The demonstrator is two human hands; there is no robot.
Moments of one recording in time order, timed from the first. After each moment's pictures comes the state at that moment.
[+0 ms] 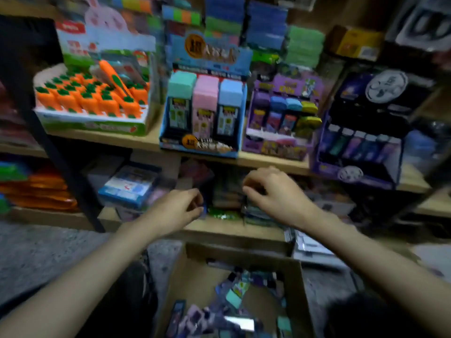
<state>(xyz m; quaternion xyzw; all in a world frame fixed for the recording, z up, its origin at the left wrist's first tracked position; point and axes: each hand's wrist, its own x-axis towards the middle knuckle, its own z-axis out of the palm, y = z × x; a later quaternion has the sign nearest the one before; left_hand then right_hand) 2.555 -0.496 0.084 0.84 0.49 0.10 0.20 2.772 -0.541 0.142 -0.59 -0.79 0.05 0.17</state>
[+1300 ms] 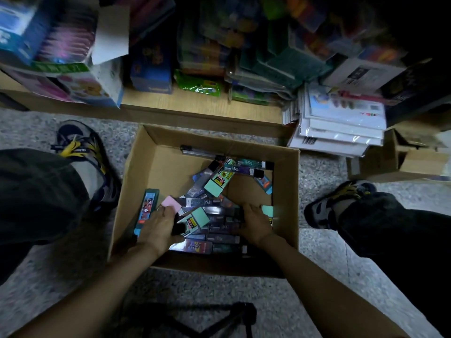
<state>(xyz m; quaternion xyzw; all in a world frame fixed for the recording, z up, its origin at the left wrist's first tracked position) 2.577 -0.633 -0.238 0.75 0.56 -0.14 0.32 2.828 -0.677 -0.242 -0.73 -0.56 0.38 -0.09</state>
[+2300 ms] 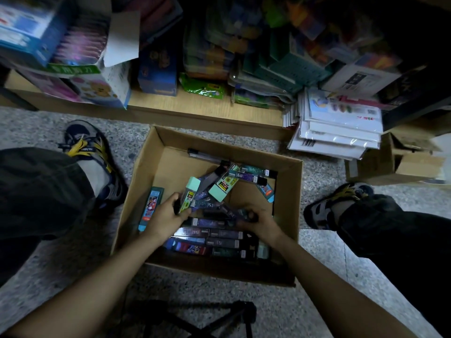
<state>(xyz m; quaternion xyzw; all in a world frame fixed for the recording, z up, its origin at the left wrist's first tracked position) 2.589 -0.618 -0.219 0.60 0.60 0.10 0.53 2.834 -0.684 -0.207 -0.71 -0.39 0.56 0.17</state>
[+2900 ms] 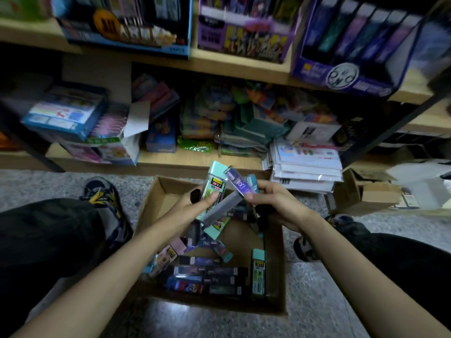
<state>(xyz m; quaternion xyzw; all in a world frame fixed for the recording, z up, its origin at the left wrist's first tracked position) 2.644 -0.573 -0.068 0.53 0.44 0.24 0.68 2.858 -0.616 -0.023 -0.53 -0.37 0.67 0.37</state>
